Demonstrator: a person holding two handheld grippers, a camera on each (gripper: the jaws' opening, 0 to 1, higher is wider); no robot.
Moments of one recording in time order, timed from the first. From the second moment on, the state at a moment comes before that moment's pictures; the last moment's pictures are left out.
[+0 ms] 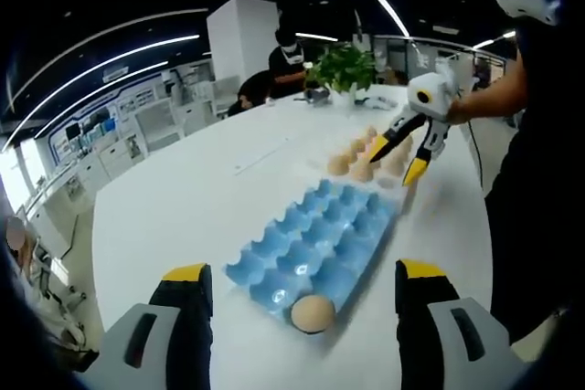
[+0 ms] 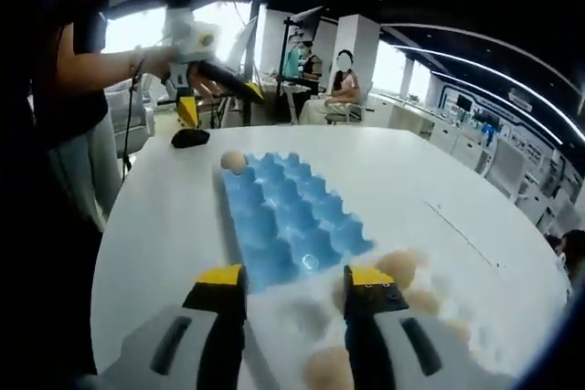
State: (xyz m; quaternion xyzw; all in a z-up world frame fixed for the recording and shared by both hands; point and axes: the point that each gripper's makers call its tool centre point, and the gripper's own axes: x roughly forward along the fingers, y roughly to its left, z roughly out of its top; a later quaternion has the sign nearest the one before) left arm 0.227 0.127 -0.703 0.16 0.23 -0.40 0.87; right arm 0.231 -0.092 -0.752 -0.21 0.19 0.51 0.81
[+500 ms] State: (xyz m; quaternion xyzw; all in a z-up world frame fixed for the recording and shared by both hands) left arm 0.224 0.125 -0.698 0.16 0.23 -0.40 0.87; right arm 0.233 -0.135 -0.762 -0.22 0.22 0.48 0.82
